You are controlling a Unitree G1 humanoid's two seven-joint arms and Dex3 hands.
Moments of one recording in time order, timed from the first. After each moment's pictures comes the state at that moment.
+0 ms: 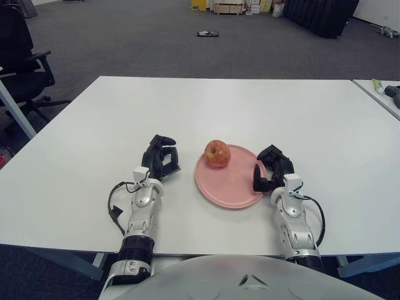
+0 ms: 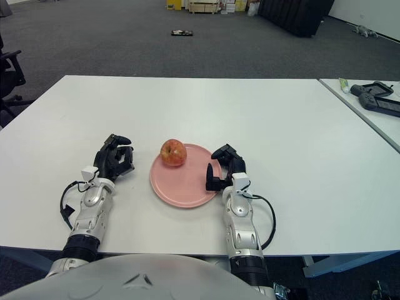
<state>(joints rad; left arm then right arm) 0.01 -0.06 0.08 0.35 -0.15 -0.27 -0.02 0.15 0.11 0.02 0.08 -0.06 -0.04 -0.15</state>
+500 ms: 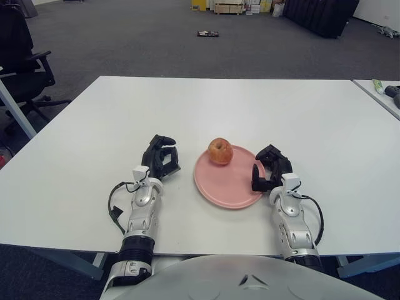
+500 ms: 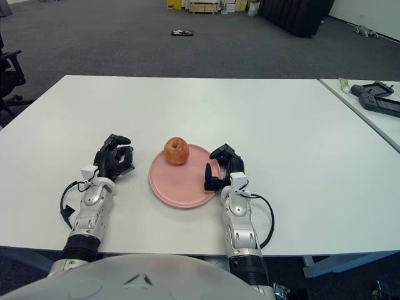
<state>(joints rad) 0.01 -0.07 0.09 0.33 -0.14 -0.22 -0.02 0.15 0.11 0.03 0.07 -0.07 -0.03 -0.17</state>
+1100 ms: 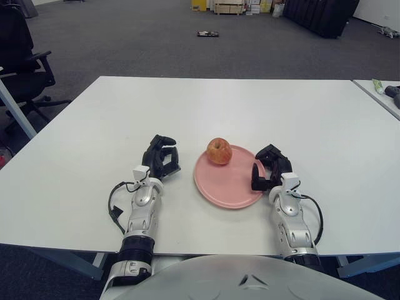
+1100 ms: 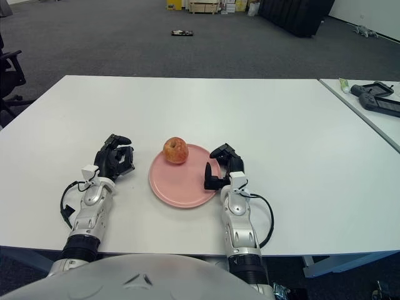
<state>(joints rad) 0.01 -0.06 0.09 0.34 -0.13 -0.23 -0.02 0.14 0.11 0.03 0.08 -0.06 -0.03 -0.18</state>
